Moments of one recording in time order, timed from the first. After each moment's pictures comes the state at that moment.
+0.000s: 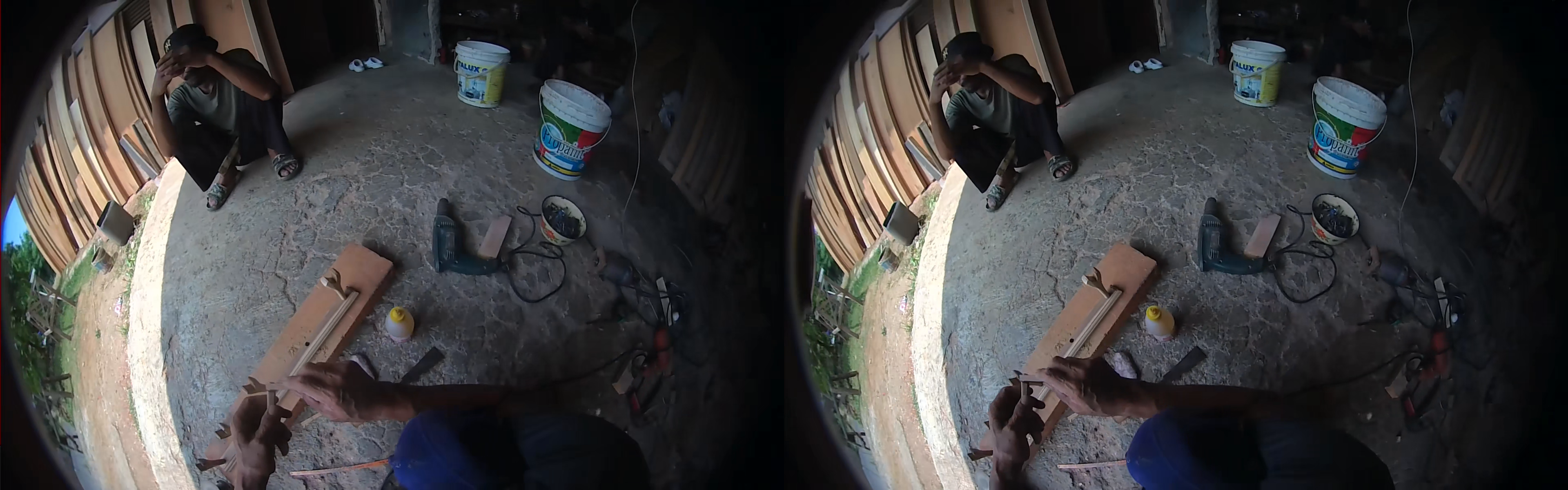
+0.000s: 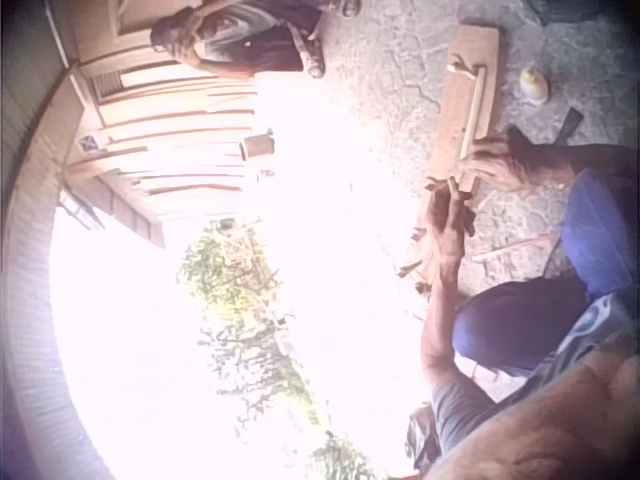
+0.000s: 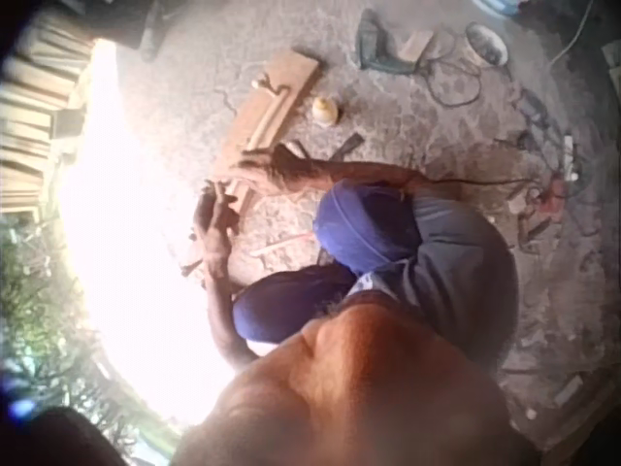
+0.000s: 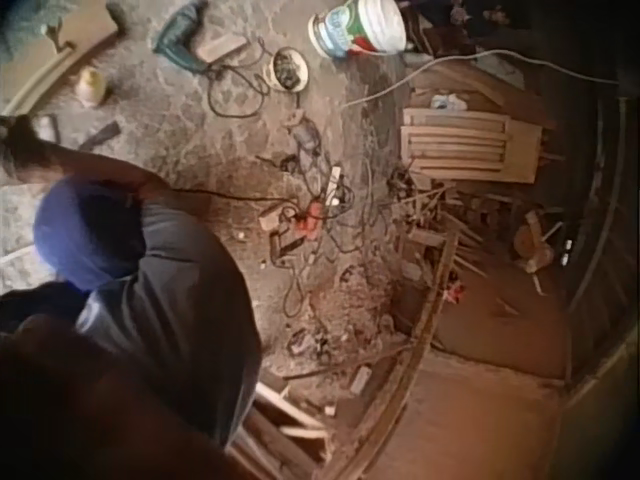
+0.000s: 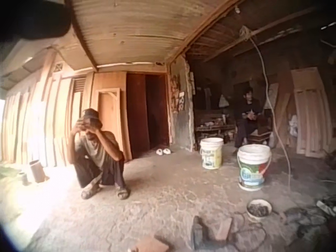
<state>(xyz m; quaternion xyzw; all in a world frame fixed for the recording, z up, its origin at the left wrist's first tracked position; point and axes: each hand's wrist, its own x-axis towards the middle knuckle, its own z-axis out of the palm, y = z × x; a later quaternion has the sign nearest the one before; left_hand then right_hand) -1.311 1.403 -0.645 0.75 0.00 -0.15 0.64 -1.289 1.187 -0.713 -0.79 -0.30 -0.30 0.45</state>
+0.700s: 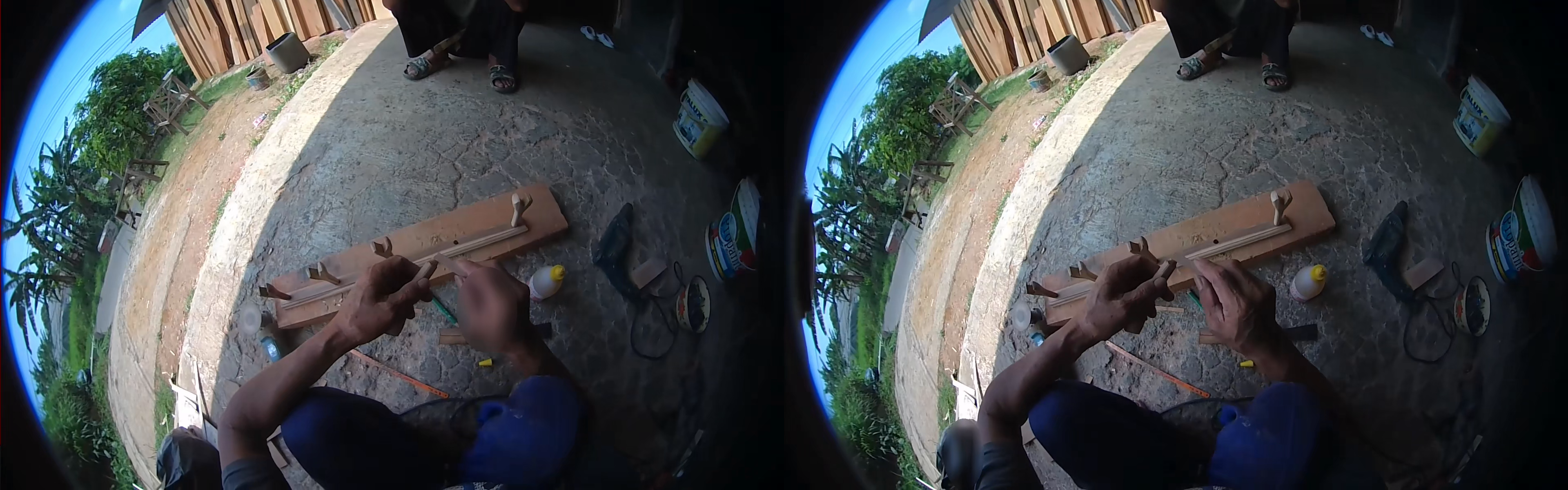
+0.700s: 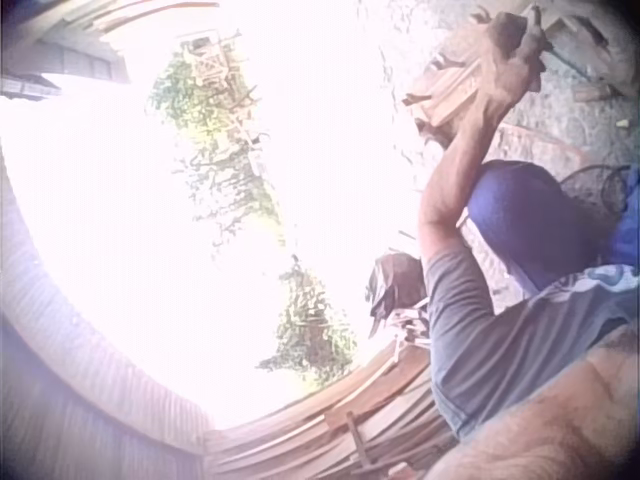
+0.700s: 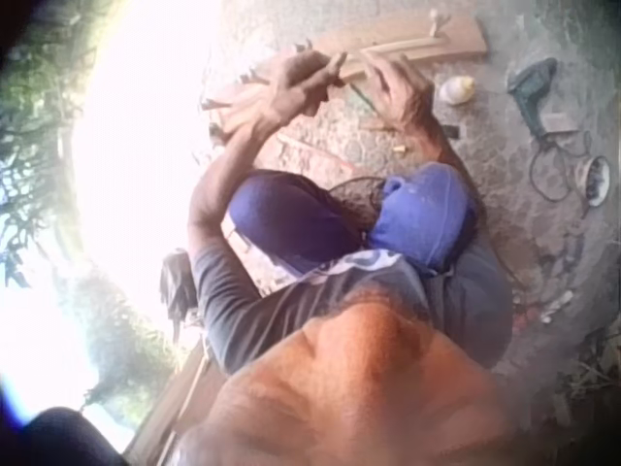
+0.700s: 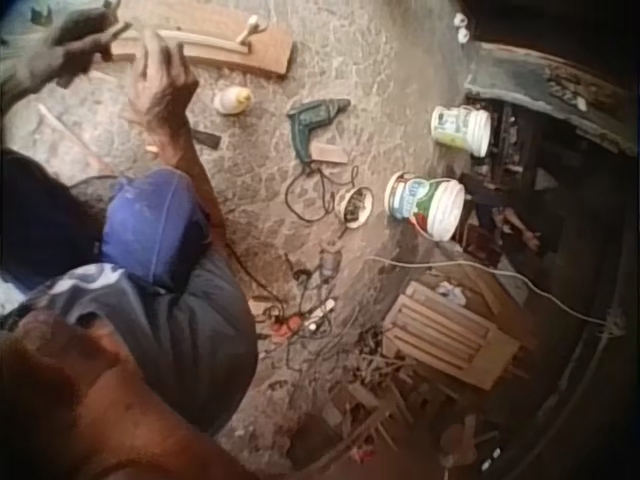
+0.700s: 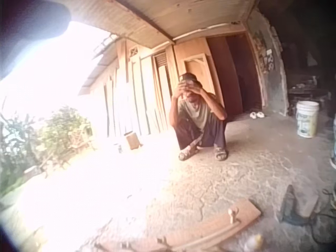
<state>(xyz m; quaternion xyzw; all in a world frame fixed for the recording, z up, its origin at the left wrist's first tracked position) -1.304 1.404 -0.640 0.76 0.01 -0.21 0.61 -1.290 1.184 -0.703 -0.81 -0.29 -0.28 0.43</state>
